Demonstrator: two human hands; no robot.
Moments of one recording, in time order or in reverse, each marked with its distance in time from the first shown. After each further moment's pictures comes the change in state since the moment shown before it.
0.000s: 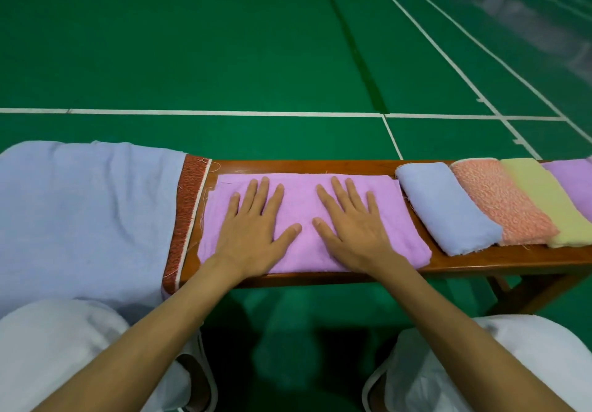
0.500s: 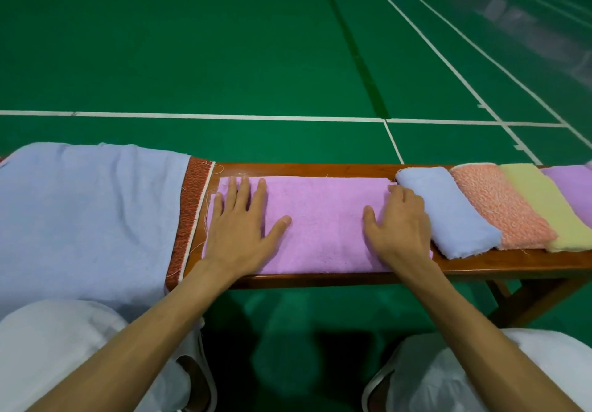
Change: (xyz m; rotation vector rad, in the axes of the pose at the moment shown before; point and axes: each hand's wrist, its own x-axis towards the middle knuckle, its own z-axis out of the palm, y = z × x) left_hand -0.008 -0.008 -0.017 -0.038 0.100 -0.114; right_hand -0.019 0.029 -0.031 0.102 0.289 0.458
